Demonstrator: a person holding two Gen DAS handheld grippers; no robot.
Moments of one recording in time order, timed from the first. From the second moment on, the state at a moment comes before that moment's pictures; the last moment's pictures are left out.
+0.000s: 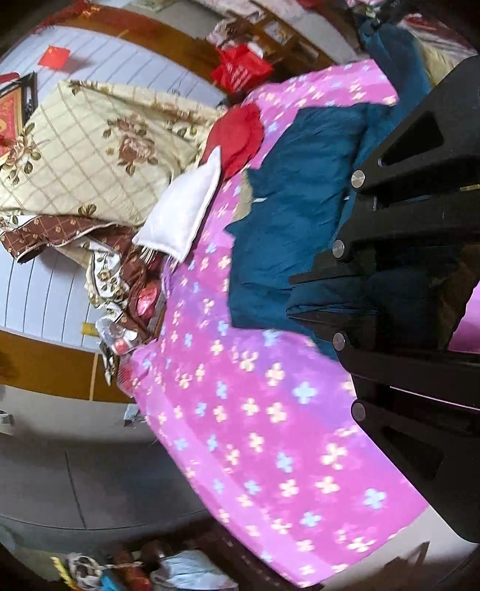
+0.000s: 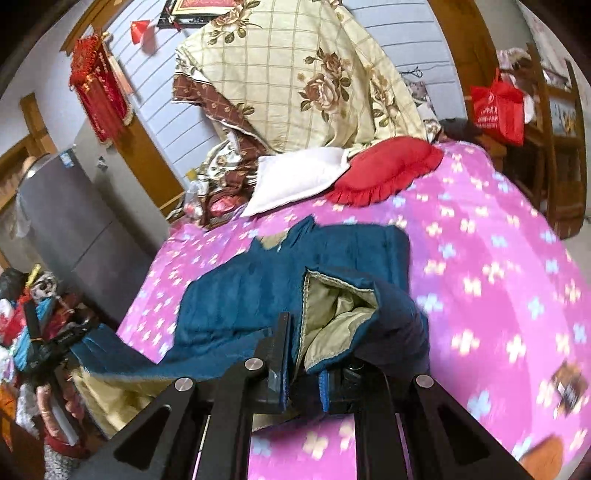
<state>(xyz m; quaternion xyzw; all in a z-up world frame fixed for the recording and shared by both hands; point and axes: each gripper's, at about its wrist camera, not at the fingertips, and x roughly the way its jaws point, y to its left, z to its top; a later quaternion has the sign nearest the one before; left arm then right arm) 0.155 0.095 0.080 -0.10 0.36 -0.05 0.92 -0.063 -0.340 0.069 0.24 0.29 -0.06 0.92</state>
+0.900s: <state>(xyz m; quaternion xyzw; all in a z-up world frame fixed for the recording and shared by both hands) 0.468 -0.008 -0.073 0.00 0.48 0.12 0.87 0.258 -0.452 -0.062 0.23 0.41 -0.17 0.87</state>
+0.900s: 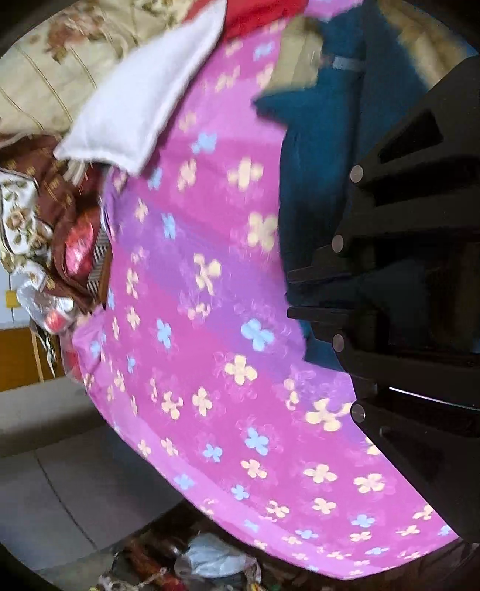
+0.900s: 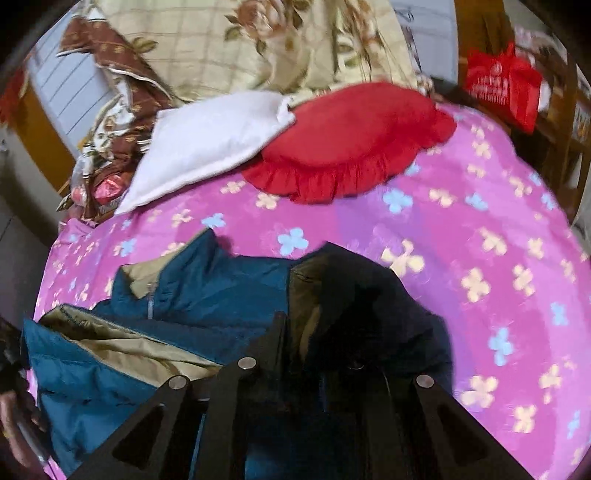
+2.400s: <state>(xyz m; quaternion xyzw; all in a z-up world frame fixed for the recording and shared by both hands) 0.451 -0.156 -0.108 0.05 0.47 -0.07 0.88 0.288 -0.407 -0.110 0.15 0.40 -0.16 0.89</state>
